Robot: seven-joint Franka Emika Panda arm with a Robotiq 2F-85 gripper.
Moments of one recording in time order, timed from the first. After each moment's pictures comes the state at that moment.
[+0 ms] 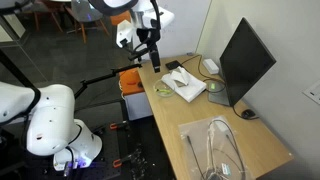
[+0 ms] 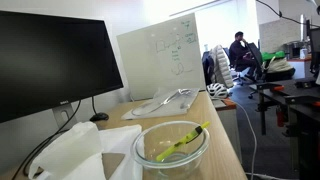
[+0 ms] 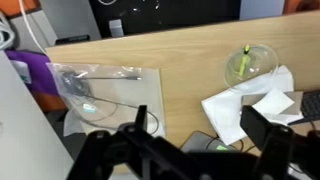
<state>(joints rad) 0.01 -0.67 0.20 -2.35 0.01 1.88 0.29</state>
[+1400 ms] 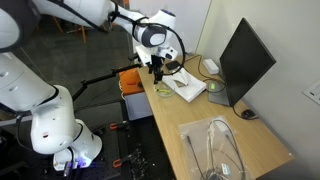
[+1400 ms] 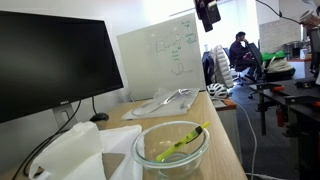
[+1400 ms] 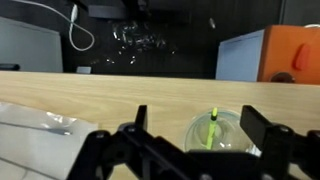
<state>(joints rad) 0.15 -0.13 0.24 -2.27 0.09 2.00 0.28</state>
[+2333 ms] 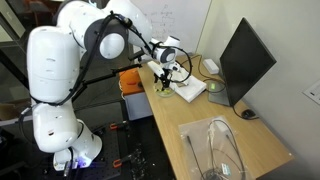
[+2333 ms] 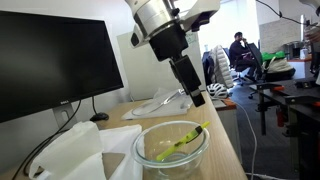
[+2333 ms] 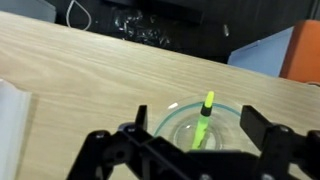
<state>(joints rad) 0.27 0.44 0.21 -1.95 -0.09 2.12 0.28</state>
